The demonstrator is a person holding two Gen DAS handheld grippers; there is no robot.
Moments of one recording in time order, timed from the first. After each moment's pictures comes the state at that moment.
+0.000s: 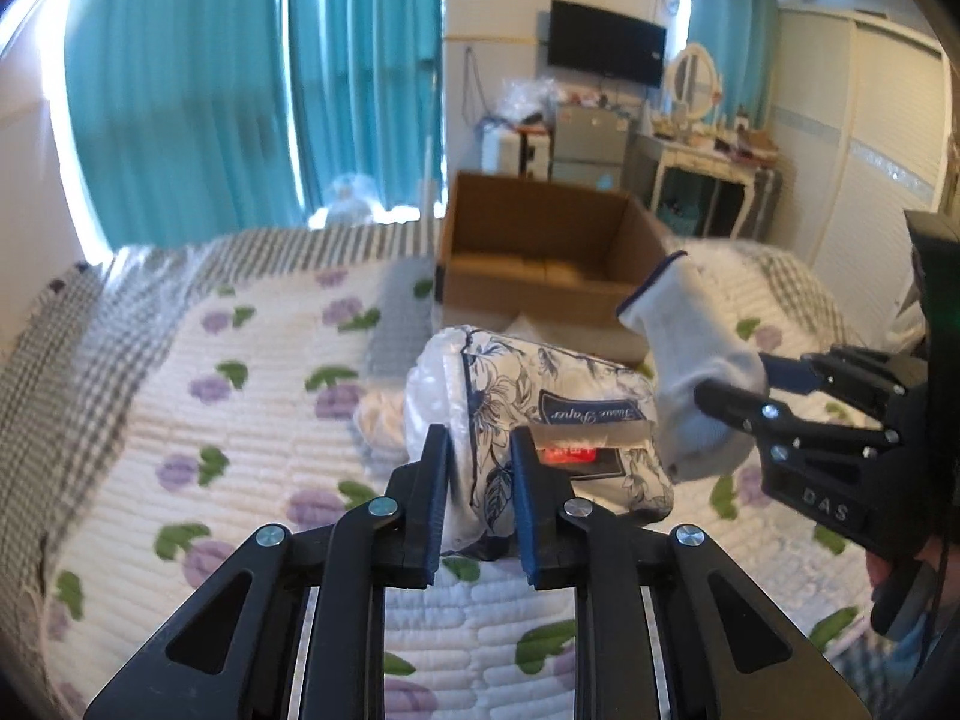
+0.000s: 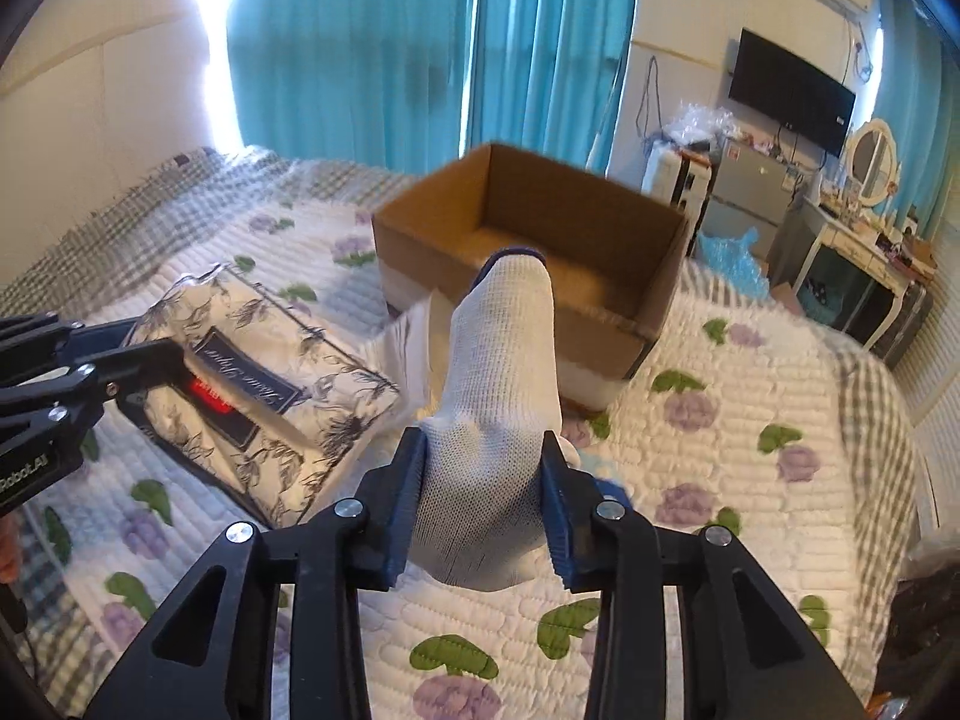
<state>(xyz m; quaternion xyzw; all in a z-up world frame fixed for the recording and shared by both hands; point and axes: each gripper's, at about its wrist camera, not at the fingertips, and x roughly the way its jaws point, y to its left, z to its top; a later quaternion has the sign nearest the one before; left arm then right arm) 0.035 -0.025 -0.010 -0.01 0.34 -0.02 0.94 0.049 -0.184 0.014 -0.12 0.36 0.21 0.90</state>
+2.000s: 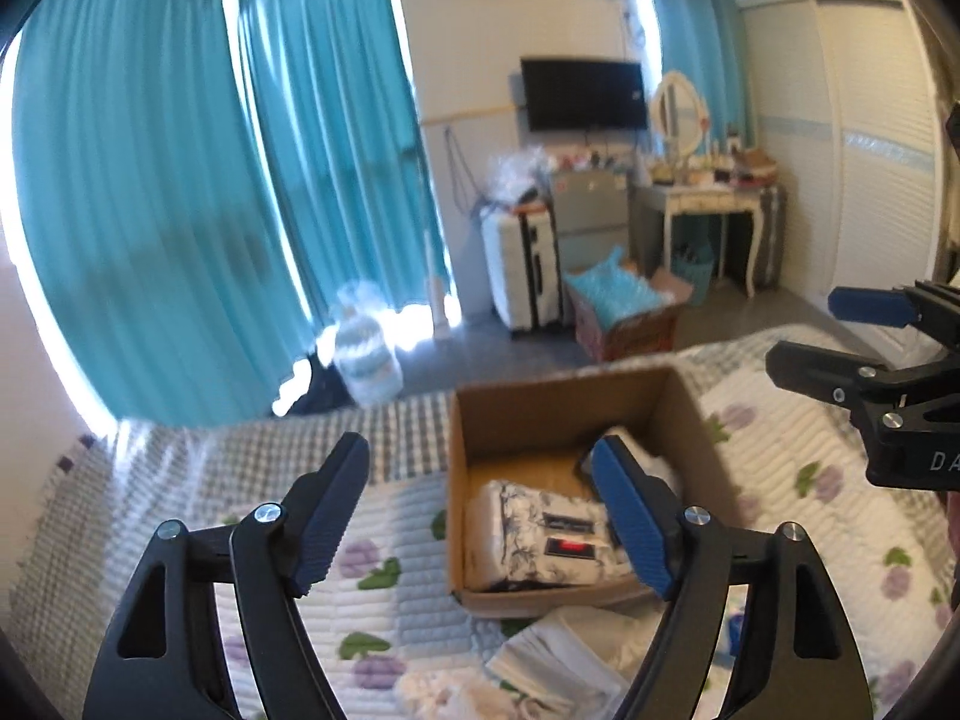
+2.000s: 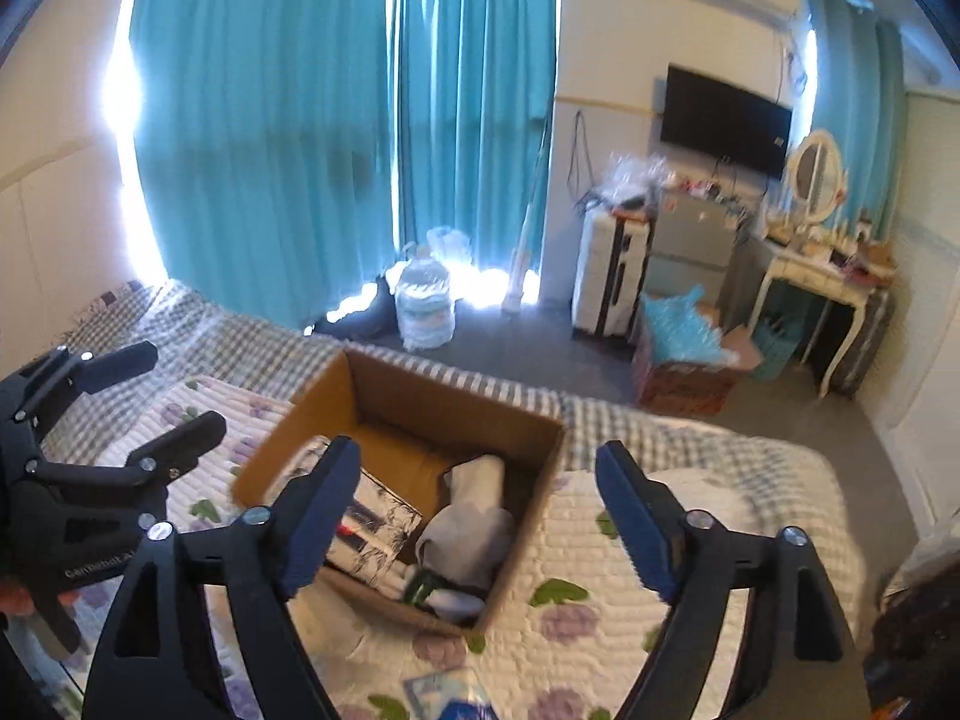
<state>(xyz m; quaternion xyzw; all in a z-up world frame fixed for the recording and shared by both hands) 0.164 -0.049 0.092 0.08 0.25 -0.01 0.96 0.192 -0.224 0.130 -0.06 0.29 0.16 0.94</state>
